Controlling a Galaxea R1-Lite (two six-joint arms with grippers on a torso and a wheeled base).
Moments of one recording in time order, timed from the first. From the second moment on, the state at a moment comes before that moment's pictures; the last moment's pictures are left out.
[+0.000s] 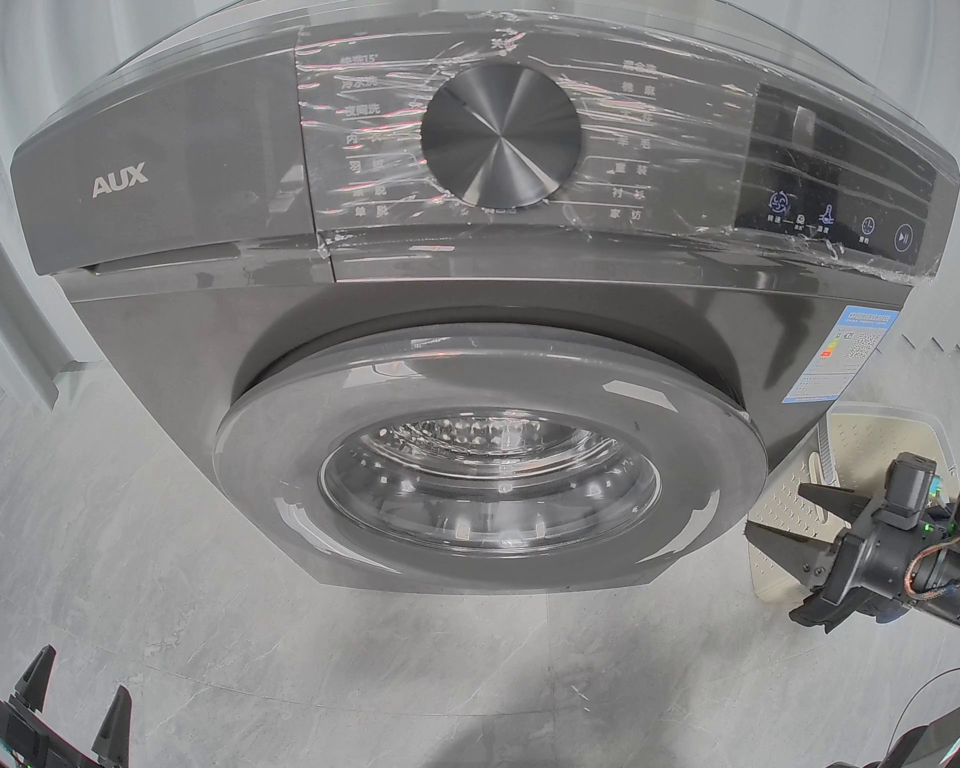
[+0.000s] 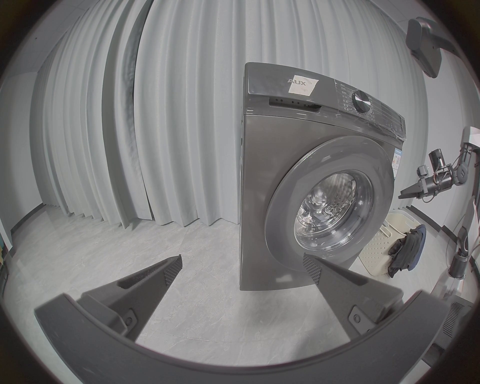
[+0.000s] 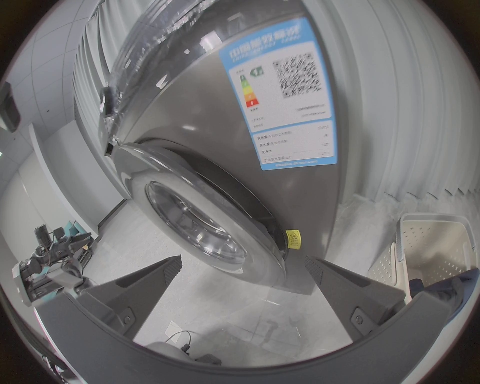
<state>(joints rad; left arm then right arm) 0.00 0.02 -0.02 0.00 -0.02 -0.01 0.39 1.21 -0.28 -0.72 0.15 0.13</state>
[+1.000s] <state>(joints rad) 0.00 0.02 -0.02 0.00 -0.02 -0.01 0.52 1.35 -0.19 -0.88 0.14 0.13</state>
